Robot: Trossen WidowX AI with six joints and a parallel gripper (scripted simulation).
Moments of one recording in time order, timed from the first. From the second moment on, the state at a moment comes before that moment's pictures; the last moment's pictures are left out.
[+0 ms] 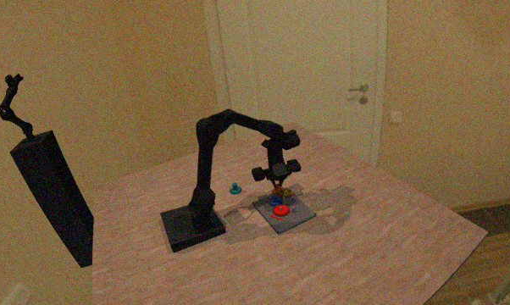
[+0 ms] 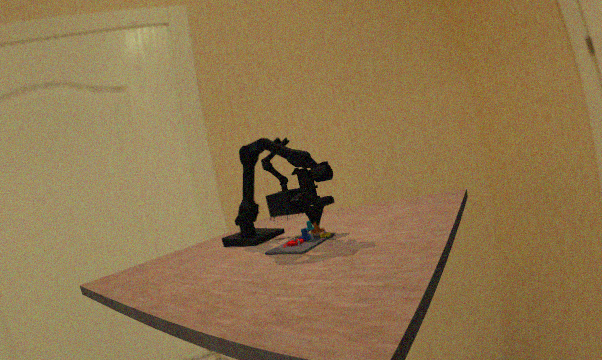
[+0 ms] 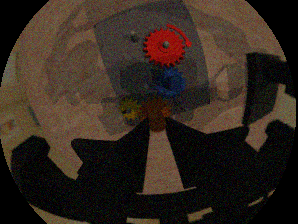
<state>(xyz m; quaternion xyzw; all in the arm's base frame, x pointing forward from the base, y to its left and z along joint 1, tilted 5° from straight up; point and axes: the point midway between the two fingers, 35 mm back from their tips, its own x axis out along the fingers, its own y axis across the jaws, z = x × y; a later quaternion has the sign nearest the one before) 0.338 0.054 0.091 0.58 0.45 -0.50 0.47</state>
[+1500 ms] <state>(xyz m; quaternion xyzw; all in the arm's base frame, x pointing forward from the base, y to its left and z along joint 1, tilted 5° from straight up) 0.338 0.055 0.080 0.56 0.46 -0.48 0.49</state>
